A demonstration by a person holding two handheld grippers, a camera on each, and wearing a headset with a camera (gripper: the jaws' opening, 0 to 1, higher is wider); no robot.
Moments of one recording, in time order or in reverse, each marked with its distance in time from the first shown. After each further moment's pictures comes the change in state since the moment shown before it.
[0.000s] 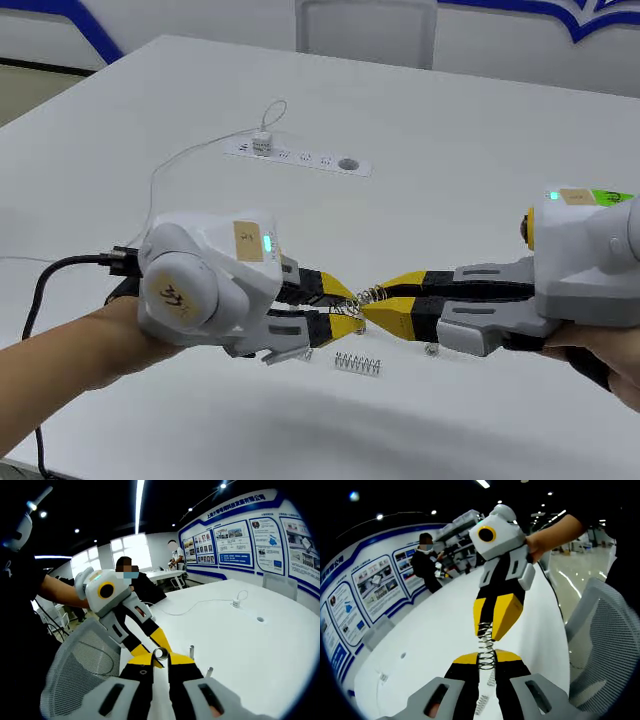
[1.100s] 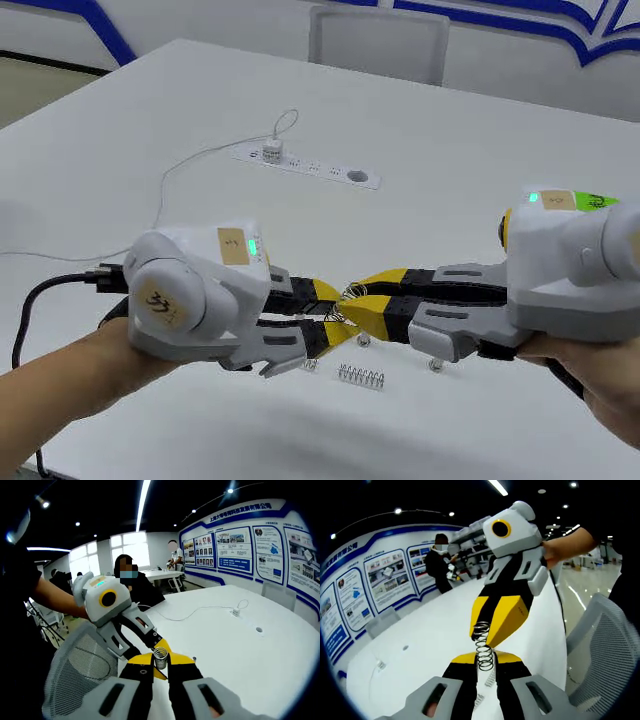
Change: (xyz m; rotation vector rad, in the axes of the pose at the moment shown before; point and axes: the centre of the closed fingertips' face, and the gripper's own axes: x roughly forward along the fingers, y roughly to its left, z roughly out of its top) left arm -0.018 0.006 0.000 -0.125 -0.077 0.072; right arm 0.019 0.011 0.024 -0.050 0.005 -0.042
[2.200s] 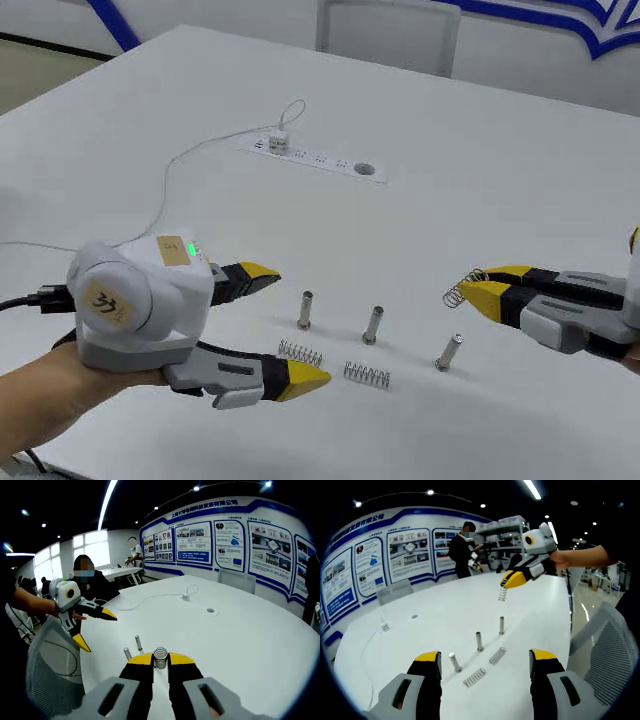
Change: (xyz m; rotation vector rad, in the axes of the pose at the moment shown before) left arm -0.029 0.022 -0.054 -0.234 0.049 0.113; right arm -0.071 -0.098 -0.052 0.097 0.059 -0.357
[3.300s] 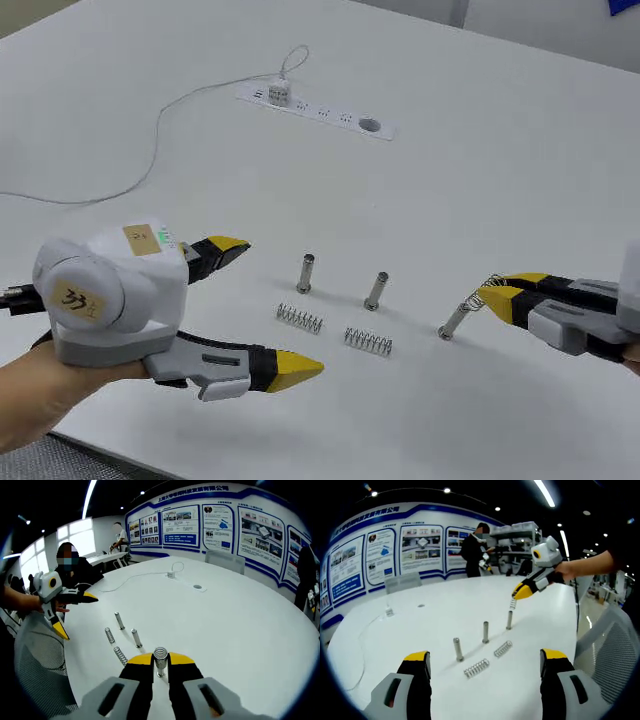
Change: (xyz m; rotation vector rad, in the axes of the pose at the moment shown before) left arm 0.003 0.006 -0.026 -0.107 -0.031 0.061; right arm 0.015 -0.025 -0.050 0.050 0.134 -0.092
